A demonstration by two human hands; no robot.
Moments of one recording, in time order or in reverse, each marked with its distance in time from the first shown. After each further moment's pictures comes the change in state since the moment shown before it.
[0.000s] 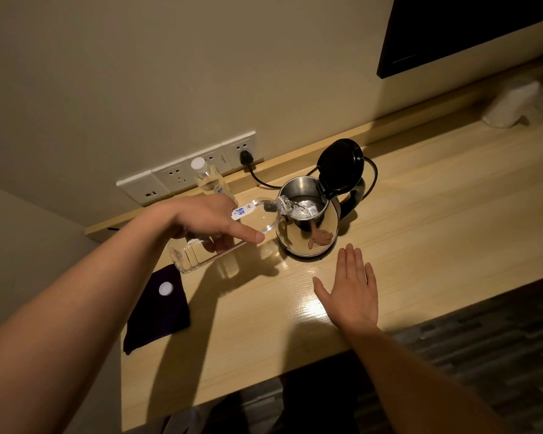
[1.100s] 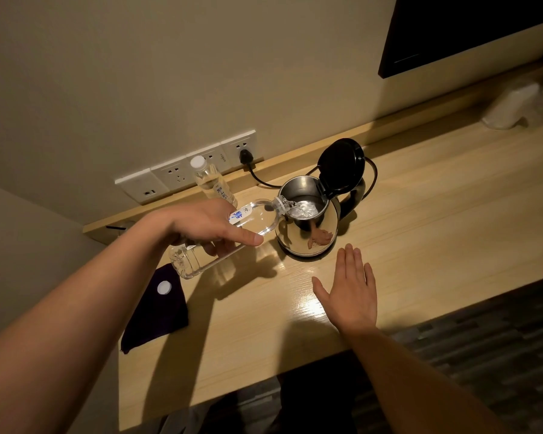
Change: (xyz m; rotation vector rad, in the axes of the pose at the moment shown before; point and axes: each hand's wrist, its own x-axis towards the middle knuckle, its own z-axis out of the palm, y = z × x) left_hand 0.005 -0.019 0.005 -0.005 0.039 0.060; right_hand -0.001 -0.001 -0.001 0.000 0.015 0.001
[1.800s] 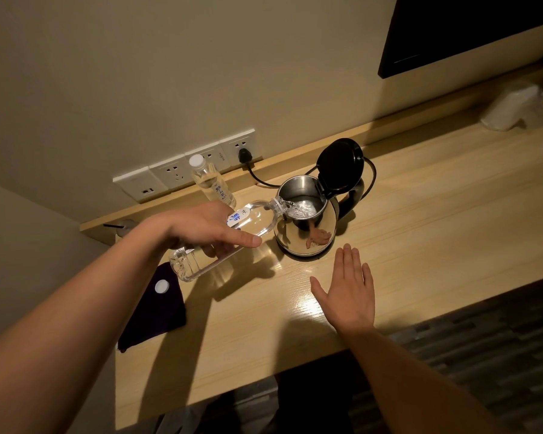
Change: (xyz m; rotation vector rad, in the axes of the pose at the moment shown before) left_hand 0.000 -0.006 0.008 -0.050 0.029 0.006; right_hand 0.000 0.001 0.001 0.011 0.005 0.002
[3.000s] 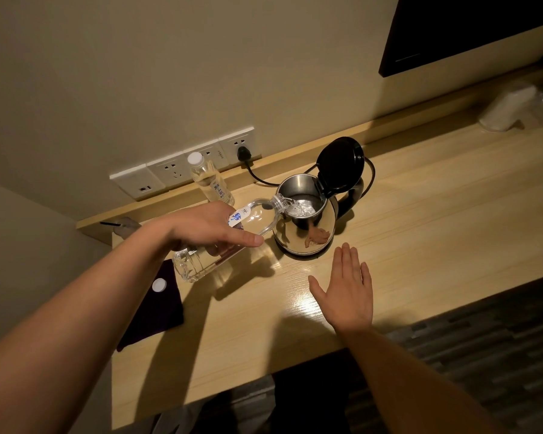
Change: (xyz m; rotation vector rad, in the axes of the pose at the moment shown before) left_hand 0.003 -0.002 0.006 -0.031 -0.005 0.057; right_hand 0.000 -0.001 0.000 -0.020 0.021 0.003
